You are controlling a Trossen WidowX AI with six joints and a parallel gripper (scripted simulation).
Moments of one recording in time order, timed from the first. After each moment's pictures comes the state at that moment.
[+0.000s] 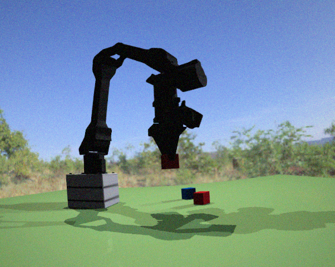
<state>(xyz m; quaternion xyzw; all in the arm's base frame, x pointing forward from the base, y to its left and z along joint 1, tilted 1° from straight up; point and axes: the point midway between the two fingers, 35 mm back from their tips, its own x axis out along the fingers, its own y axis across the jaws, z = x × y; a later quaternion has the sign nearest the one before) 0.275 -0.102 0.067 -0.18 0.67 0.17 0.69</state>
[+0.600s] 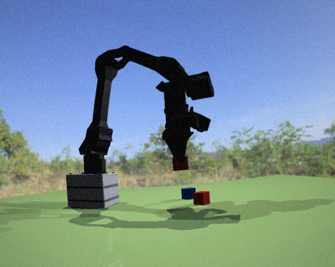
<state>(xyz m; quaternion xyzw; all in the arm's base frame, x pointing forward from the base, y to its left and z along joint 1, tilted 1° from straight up) 0.290 -0.053 0.062 -0.13 0.68 0.12 0.71</state>
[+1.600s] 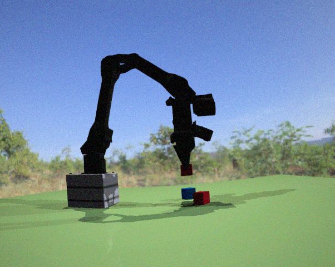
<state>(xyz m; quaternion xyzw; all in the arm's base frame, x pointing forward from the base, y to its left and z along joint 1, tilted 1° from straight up) 0.291 0.046 0.044 -0.03 0.69 0.04 0.72</state>
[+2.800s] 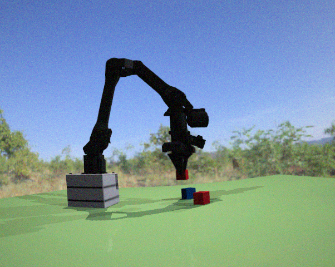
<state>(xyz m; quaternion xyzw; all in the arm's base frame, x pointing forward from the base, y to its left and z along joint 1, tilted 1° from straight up) 0.264 0.123 0.027 0.05 0.69 -0.04 0.72</state>
